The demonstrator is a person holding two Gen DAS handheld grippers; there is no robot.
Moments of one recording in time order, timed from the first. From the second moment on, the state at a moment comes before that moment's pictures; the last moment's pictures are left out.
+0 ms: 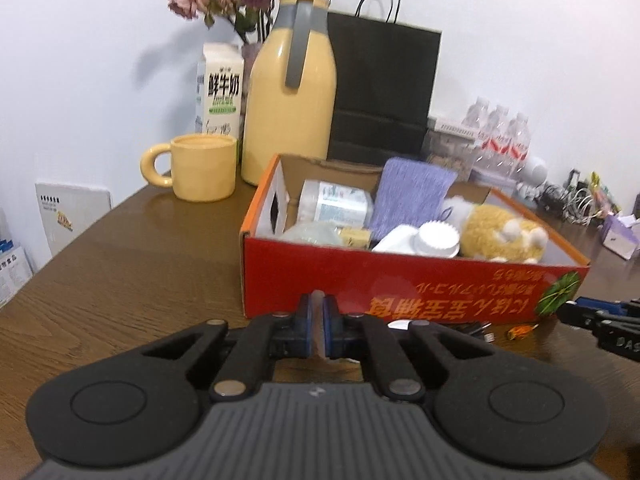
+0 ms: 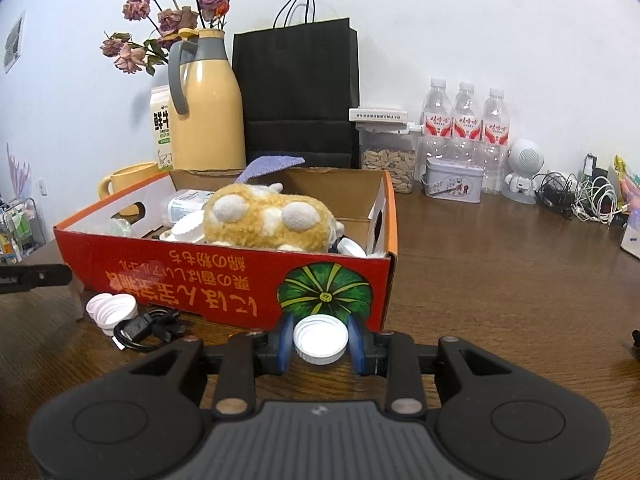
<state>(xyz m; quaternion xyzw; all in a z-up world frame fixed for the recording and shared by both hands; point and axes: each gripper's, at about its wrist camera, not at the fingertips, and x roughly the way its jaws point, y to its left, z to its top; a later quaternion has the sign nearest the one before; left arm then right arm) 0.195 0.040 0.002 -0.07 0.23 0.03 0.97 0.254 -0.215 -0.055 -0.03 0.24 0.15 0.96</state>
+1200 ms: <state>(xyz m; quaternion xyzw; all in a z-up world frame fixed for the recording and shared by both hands) 0.305 0.022 0.046 -0.06 0.17 0.02 0.98 0.354 -0.171 -0.009 0.02 0.17 0.15 0.97</state>
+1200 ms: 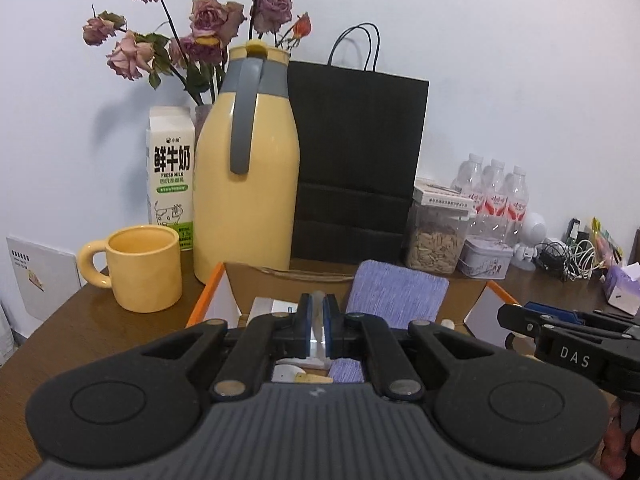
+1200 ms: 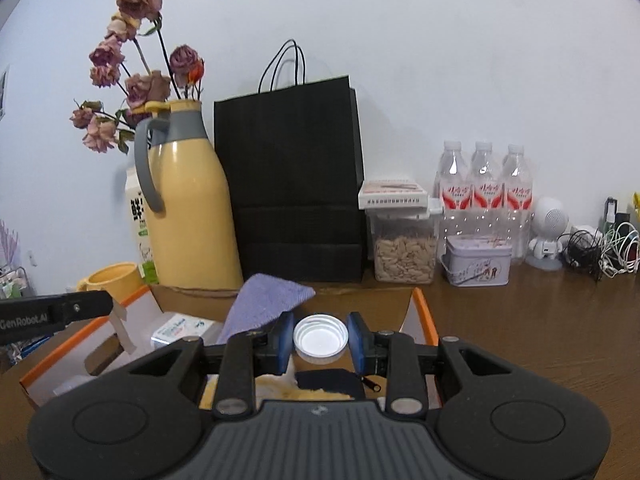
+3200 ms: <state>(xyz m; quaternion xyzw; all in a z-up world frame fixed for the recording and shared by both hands) 0.200 0.044 -0.001 -0.05 0.22 0.01 0.97 0.234 -0.175 -0.045 -0.07 0.21 0.15 0.96</state>
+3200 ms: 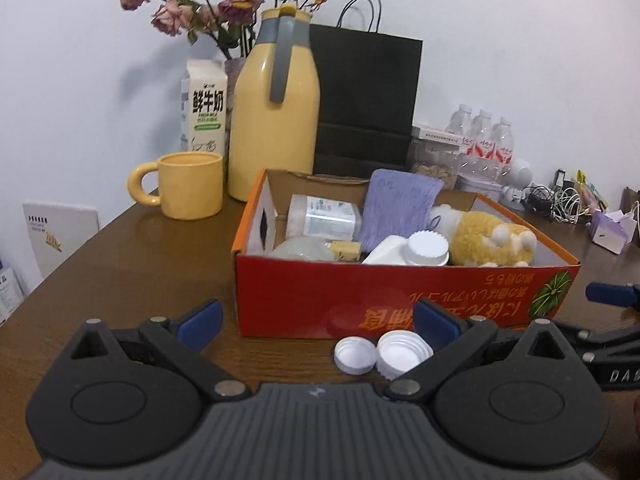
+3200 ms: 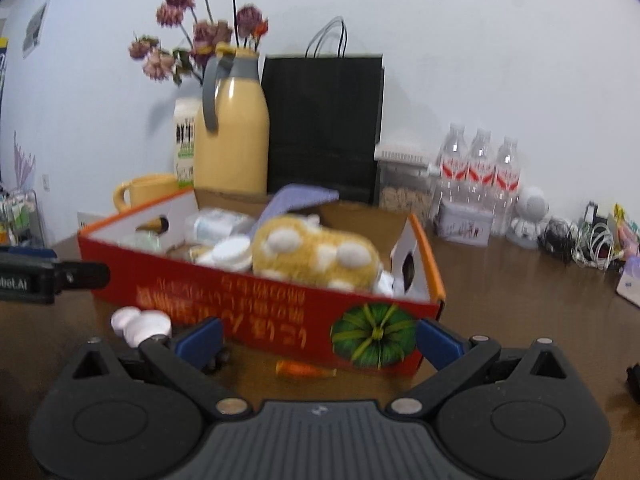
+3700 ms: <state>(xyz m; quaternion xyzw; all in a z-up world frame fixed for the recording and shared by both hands) 0.206 0.046 -0.011 -0.05 0.27 0.03 0.96 0.262 -0.167 -0.063 -0.07 0.29 0.15 0.94</state>
